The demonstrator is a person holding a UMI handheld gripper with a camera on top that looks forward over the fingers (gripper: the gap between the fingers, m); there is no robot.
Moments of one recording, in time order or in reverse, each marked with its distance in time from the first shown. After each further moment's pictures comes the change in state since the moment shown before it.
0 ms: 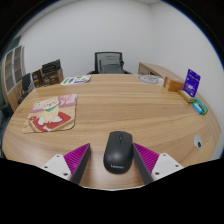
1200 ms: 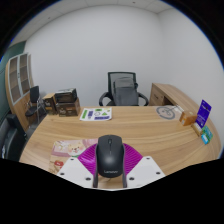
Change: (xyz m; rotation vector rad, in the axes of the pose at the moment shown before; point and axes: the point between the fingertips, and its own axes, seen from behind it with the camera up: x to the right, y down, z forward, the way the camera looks) arm -0.105 -0.185 -0.018 0.138 -0.086 -0.016
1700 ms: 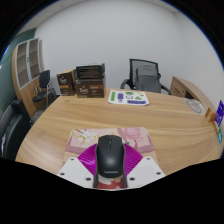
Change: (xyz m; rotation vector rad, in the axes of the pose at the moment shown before) arm -0.147 0.072 0.095 -0.097 -0.104 -0.087
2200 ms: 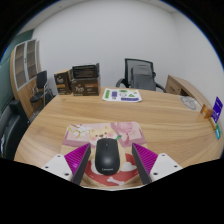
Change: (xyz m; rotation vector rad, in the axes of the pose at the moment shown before) arm 0.018 0.015 -0.020 0.000 0.037 0.016
